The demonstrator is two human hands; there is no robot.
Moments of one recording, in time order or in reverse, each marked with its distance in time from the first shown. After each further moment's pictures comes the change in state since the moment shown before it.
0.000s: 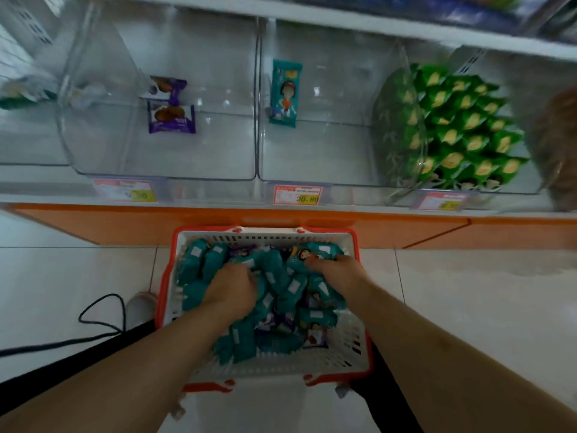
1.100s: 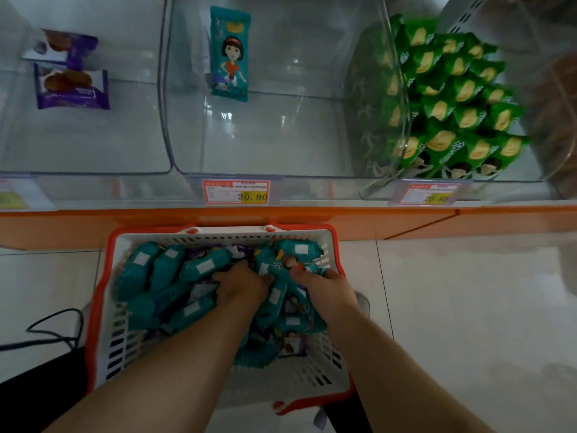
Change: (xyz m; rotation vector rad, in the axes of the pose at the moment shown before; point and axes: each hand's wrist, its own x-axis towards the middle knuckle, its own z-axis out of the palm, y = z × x) left_hand 0.098 0.066 0.118 -0.208 -0.074 -0.346; right_hand 0.028 0.047 -0.016 0.299 -0.008 0.059
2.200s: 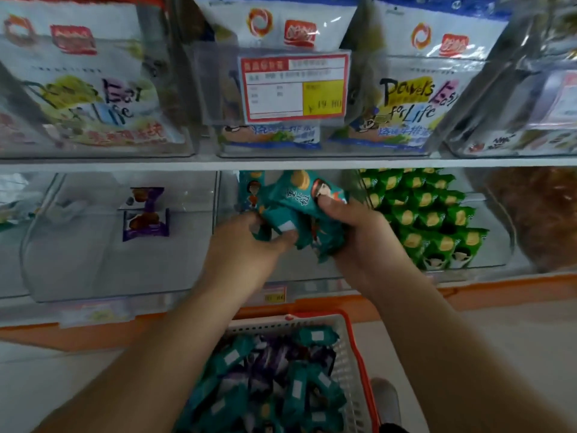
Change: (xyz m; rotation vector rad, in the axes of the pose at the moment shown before) left_hand -0.175 0.120 -0.232 -0.315 0.314 0.798; right_hand -0.102 -0.227 -0.049 0.631 -0.458 -0.623
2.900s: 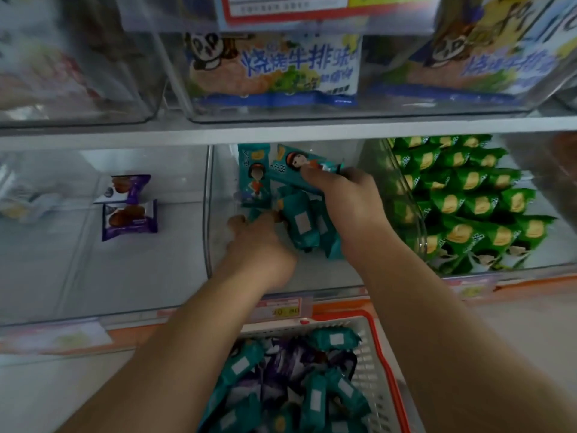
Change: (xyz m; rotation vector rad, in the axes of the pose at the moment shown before) left_hand 0.060 -0.036 0.037 0.321 -0.245 -0.239; right_hand 0.087 0.030 0.013 -0.381 0.362 -0.031
